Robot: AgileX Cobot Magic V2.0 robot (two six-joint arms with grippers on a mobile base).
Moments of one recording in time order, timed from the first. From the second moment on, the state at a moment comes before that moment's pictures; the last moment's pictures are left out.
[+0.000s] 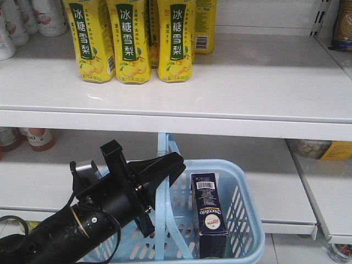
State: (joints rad) left arm -0.78 1.48 -0.46 0.10 -1.04 -1.88; right arm -0.04 -0.02 0.03 -0.01 0.14 -0.04
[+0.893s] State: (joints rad) left arm -0.78 1.48 -0.46 0.10 -1.04 -1.88; right arm -0.04 -0.02 0.03 0.02 0.08 -0.04
